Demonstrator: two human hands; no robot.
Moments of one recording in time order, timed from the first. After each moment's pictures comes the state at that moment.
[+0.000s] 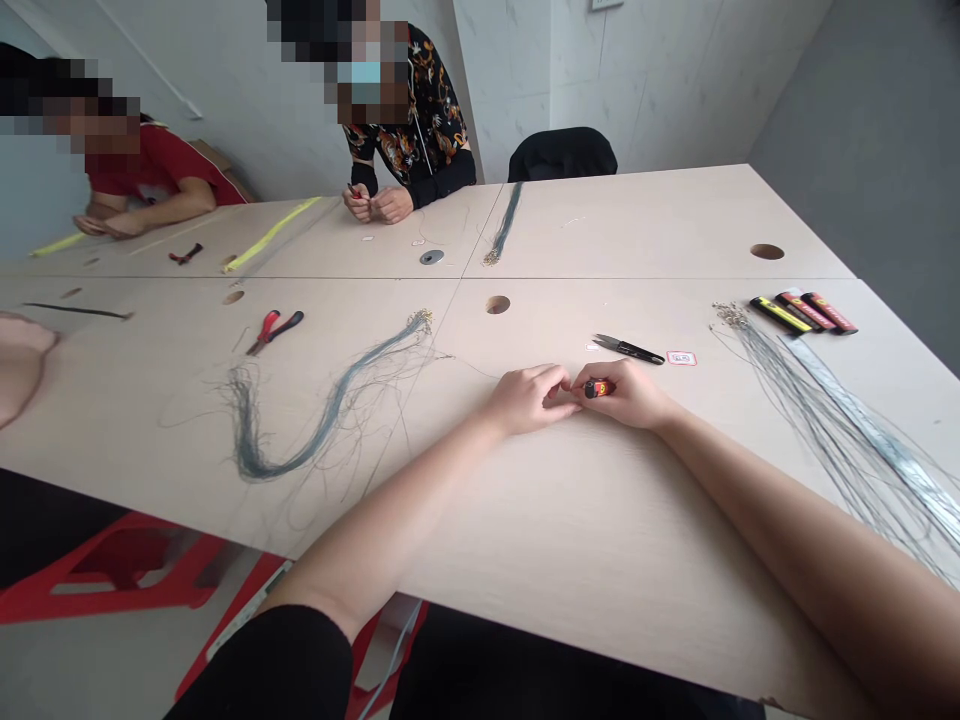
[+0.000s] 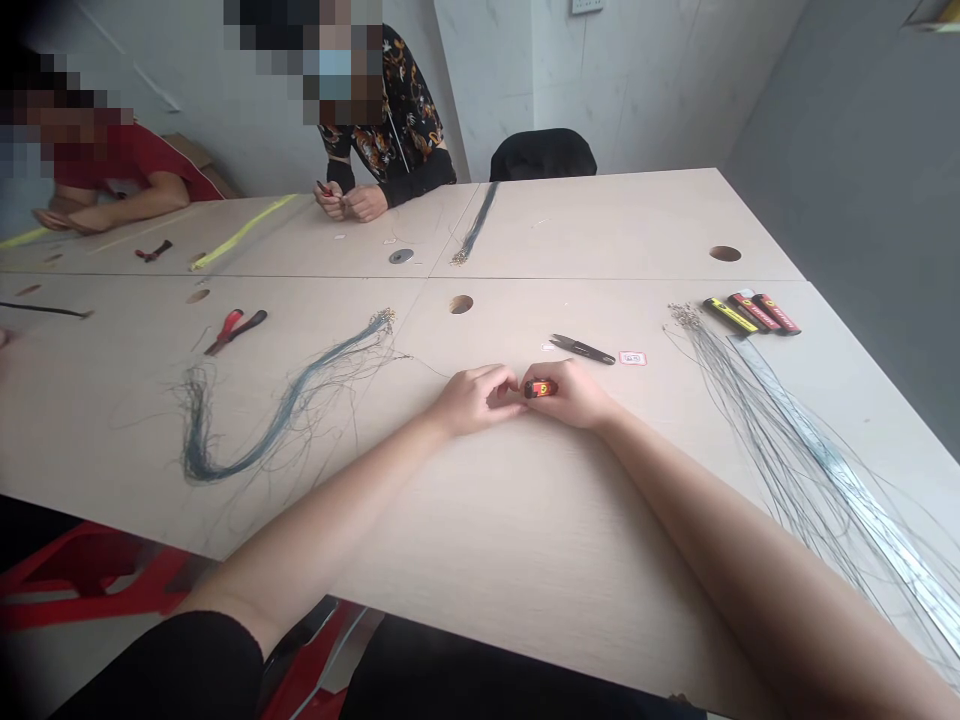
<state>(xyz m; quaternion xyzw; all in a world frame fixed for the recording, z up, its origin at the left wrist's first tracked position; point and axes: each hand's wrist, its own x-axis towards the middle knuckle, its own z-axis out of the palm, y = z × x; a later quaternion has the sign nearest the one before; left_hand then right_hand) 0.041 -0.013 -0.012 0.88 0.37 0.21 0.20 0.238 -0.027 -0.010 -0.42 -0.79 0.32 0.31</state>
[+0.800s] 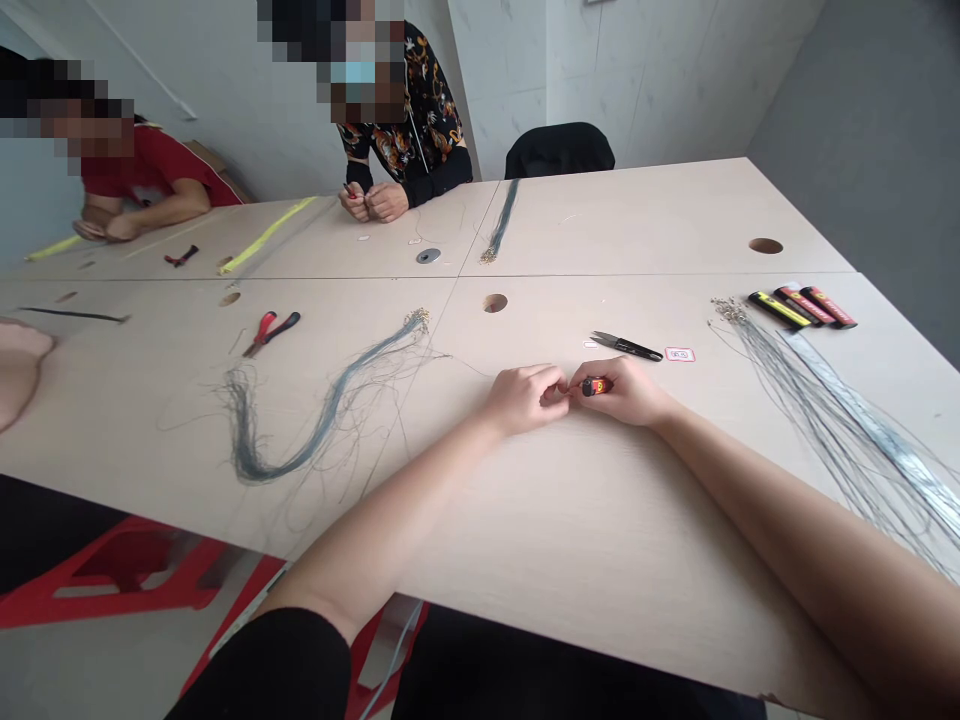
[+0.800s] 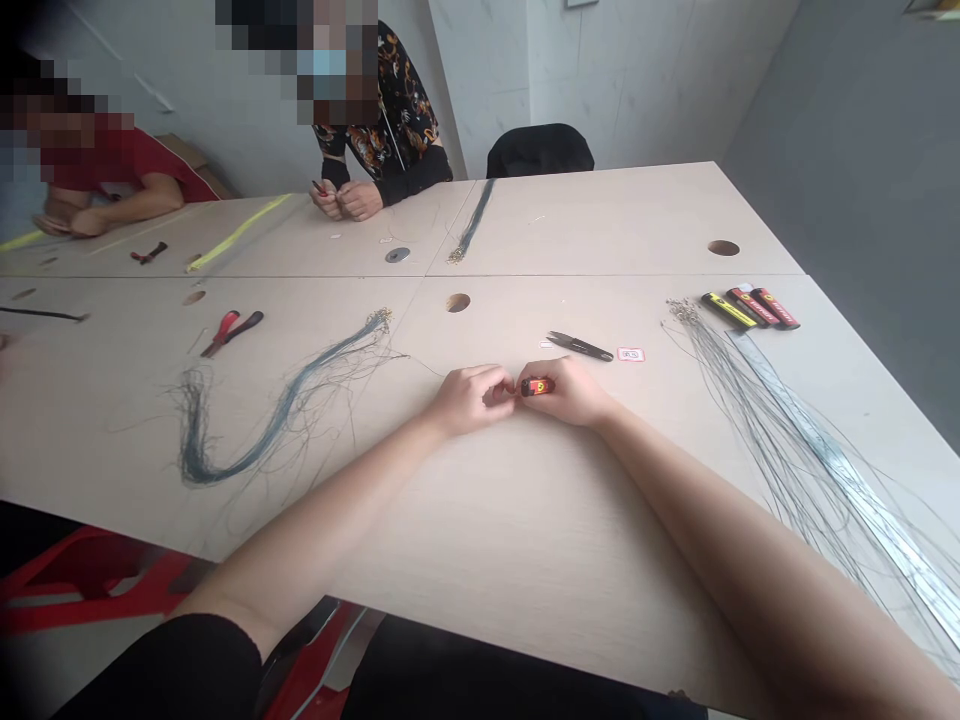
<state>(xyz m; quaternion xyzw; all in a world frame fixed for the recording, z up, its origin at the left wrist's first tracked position) 0.042 -0.014 -0.012 0.87 0.40 0.22 0.19 0.238 -0.025 -0.012 -0.40 -0.79 0.32 0.32</state>
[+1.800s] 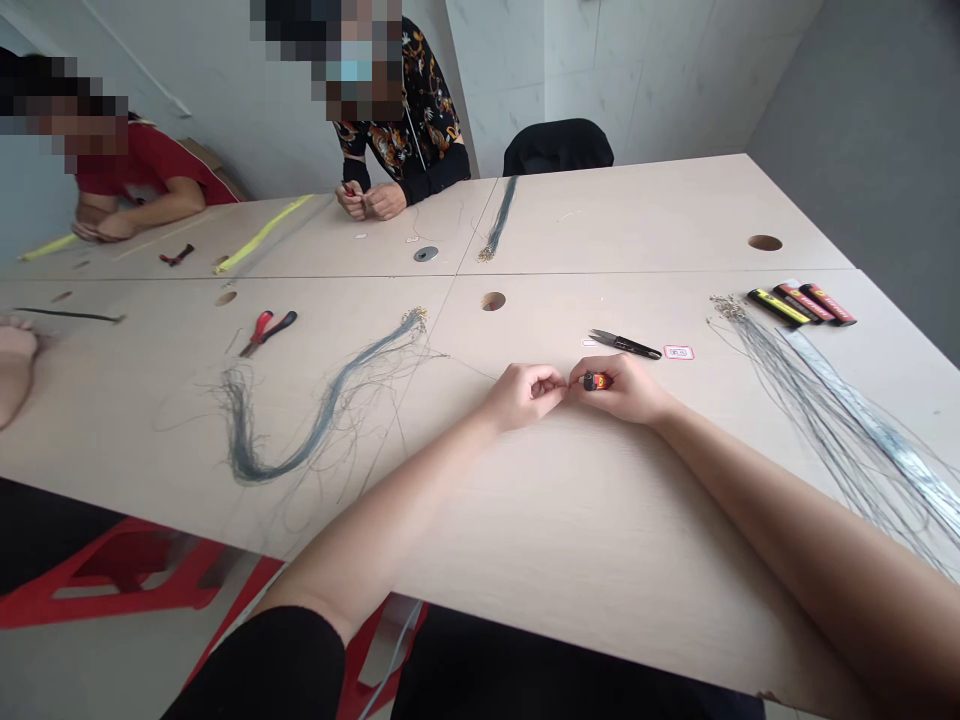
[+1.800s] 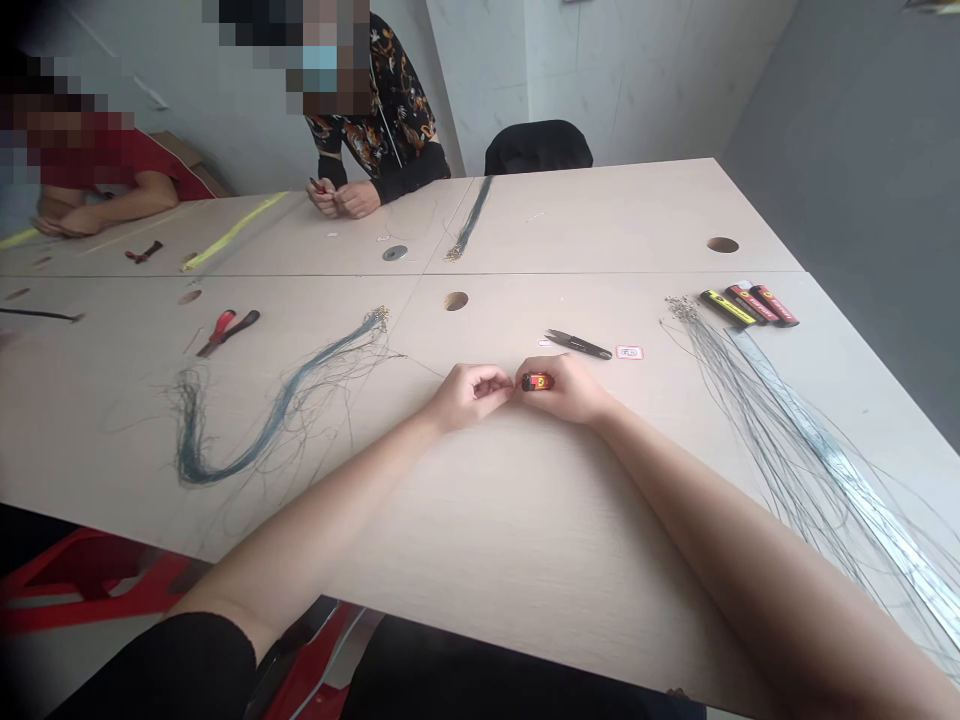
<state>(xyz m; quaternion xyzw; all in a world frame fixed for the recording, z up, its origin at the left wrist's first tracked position) 0.044 -0.013 -0.009 0.78 0.40 0.26 0.40 0.238 -0.026 -0.010 -0.41 -0.79 0.32 0.33</state>
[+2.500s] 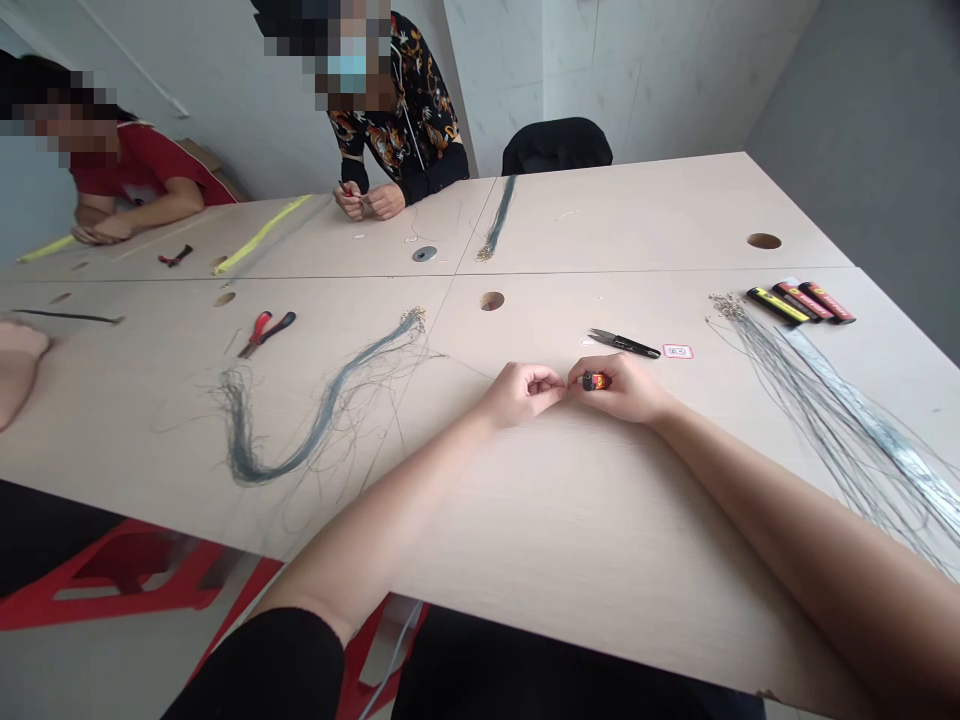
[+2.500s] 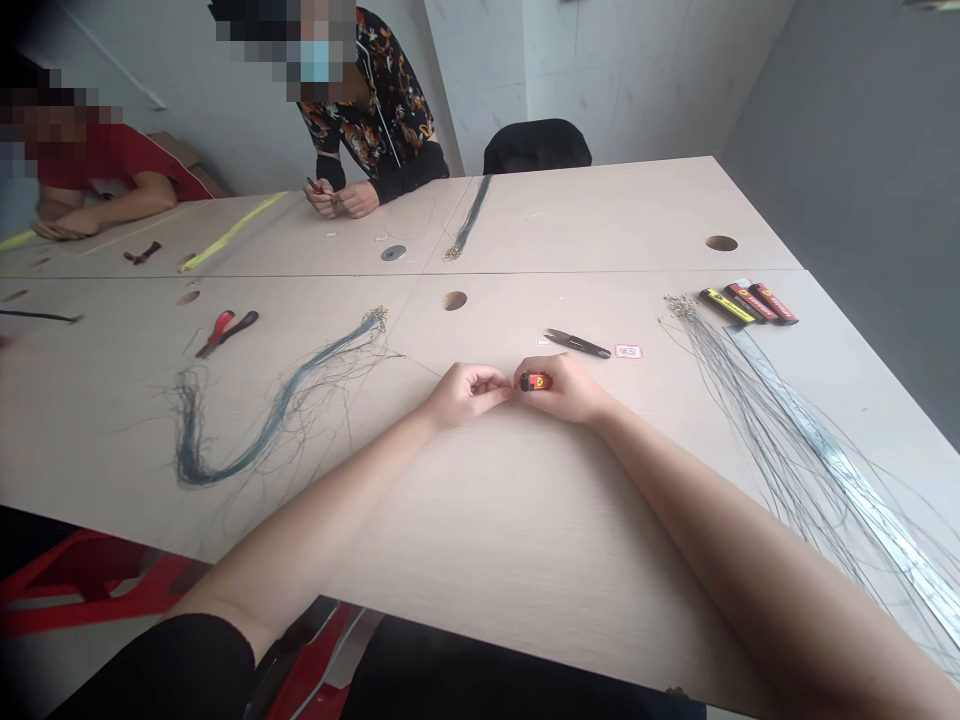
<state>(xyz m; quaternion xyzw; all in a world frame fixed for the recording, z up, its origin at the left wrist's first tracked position) 0.043 -0.011 -0.008 0.75 0.41 0.25 0.45 0.238 -0.027 -0.008 -0.41 -0.79 0.33 0.32</state>
